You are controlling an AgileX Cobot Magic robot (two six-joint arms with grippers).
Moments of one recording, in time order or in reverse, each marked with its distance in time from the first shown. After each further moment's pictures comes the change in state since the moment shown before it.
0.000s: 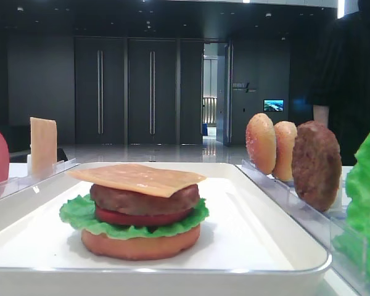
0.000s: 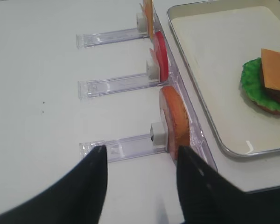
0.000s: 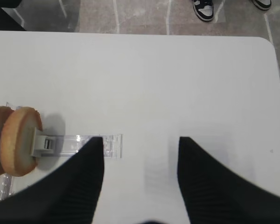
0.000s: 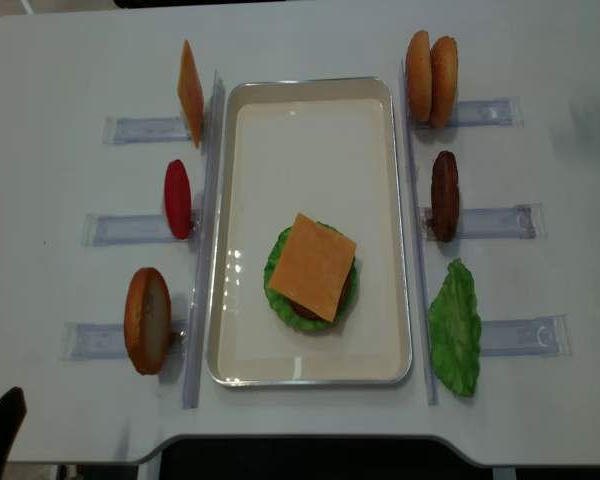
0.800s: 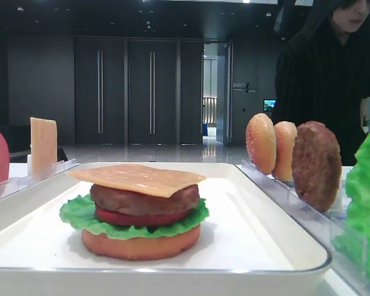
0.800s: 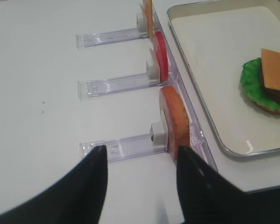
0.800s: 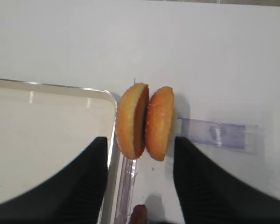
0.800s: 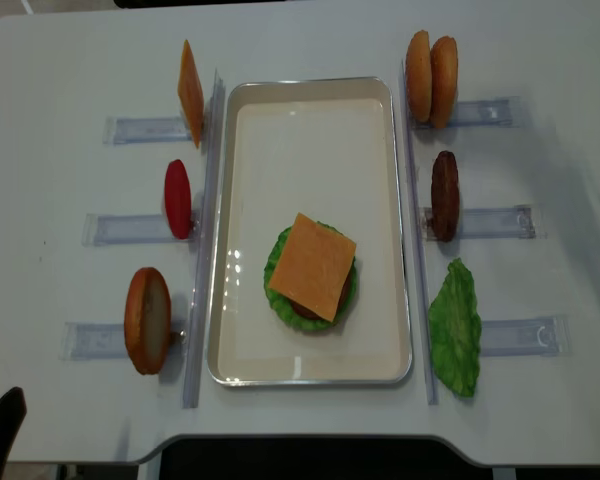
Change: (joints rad) left arm 0.000 0.000 0.000 0.000 0.000 0.000; right arm 0.364 0.133 -0.099 -0.038 0.055 0.291
